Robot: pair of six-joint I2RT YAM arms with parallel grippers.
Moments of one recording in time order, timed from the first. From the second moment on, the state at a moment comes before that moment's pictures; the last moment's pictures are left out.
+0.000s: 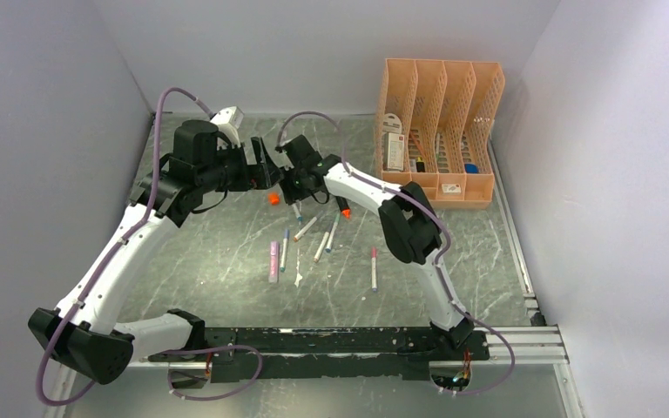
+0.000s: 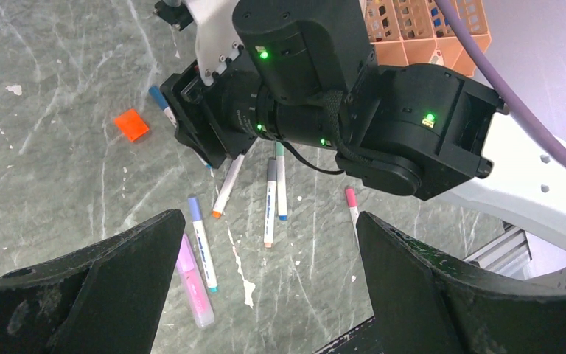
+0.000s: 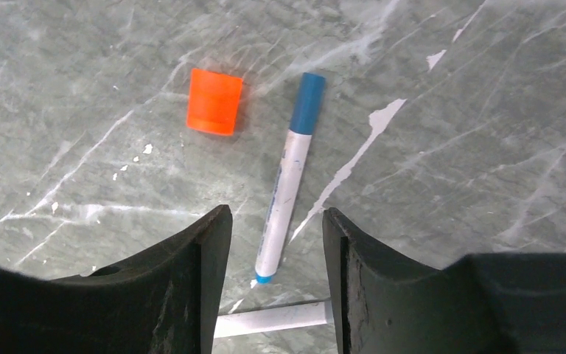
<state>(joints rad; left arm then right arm) -0.42 1.18 1.29 -0.63 0.17 -0.45 0.74 2.27 1.86 -0.48 -0.05 0.16</state>
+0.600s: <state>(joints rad) -0.42 1.18 1.29 -0.63 0.16 -0.45 0.81 2.40 1.98 -0.58 0.14 0.18</state>
